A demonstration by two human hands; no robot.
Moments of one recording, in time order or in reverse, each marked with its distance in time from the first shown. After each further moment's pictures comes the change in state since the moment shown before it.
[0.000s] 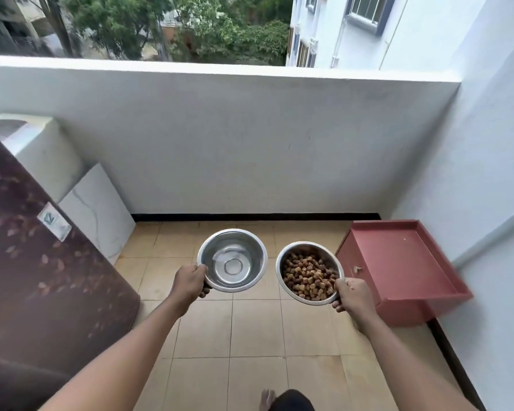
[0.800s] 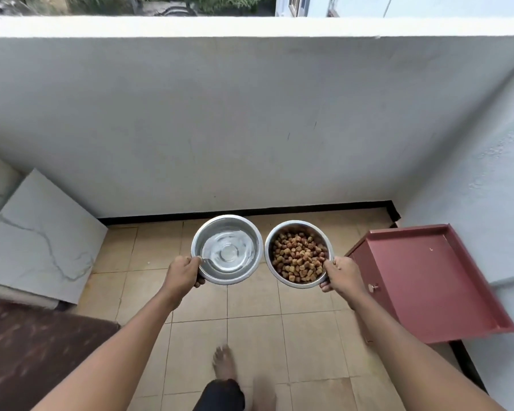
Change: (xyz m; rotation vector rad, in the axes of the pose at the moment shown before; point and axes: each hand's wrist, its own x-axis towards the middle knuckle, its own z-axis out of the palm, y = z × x) left_hand 0.316 0.085 0.071 0.075 -0.081 -0.073; right_hand 0.315 -0.096 0.086 -0.101 -0.111 0.103
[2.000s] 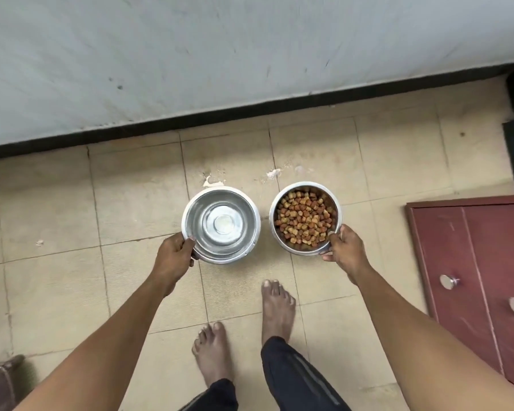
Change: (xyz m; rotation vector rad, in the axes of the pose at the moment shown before) left_hand 0.518 -0.338 0.246 0.122 -0.177 -0.294; right_hand 0.501 0.326 0.278 0.048 -0.031 0.411
